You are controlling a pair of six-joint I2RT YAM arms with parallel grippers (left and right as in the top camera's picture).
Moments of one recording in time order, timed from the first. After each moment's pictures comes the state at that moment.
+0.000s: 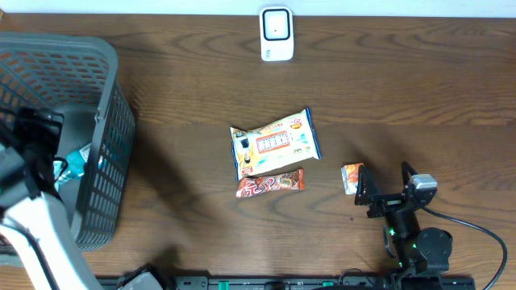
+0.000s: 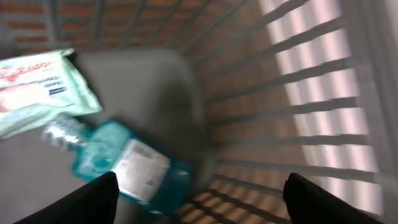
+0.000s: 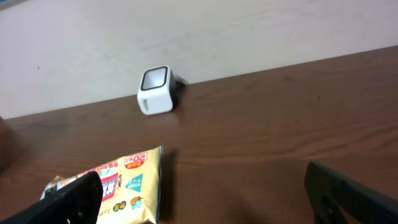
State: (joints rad) left arm 0.64 1.23 1.09 -0.63 0.14 -0.74; right arm 0.03 0.01 0.01 -0.06 -0.16 0.25
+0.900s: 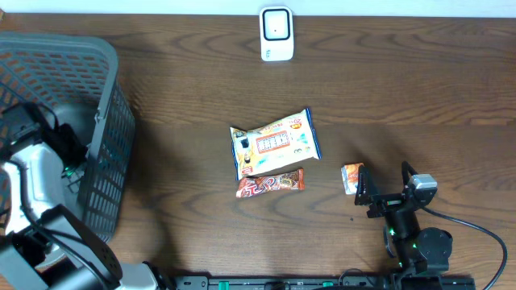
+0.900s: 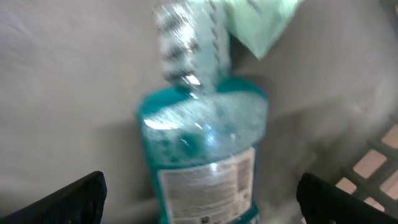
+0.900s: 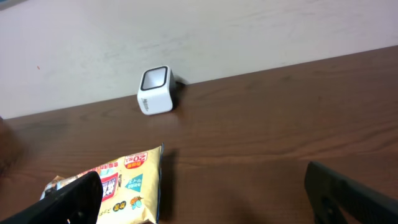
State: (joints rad) left arm 0.58 1.62 1.09 -0.71 0.03 -1.56; right arm 0.03 0.01 0.01 -0.06 -0.16 0.25
